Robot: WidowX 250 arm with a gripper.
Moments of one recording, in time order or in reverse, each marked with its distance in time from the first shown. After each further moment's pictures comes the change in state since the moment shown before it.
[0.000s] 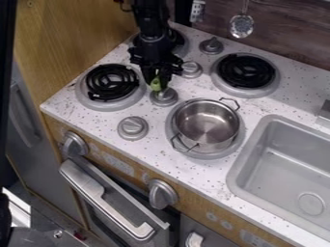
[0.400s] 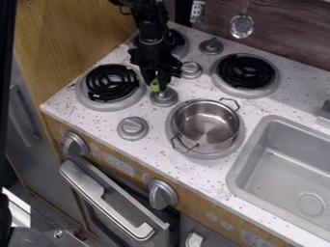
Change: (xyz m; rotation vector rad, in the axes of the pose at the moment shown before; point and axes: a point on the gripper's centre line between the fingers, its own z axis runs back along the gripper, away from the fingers) arm -0.002 -0.003 -0.003 0.001 -0.009 -0.039
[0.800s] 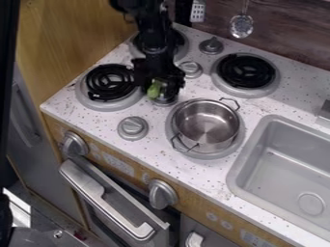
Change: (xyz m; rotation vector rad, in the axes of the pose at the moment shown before) arm -0.014 -0.009 -0.001 -0.012 0.050 0.023
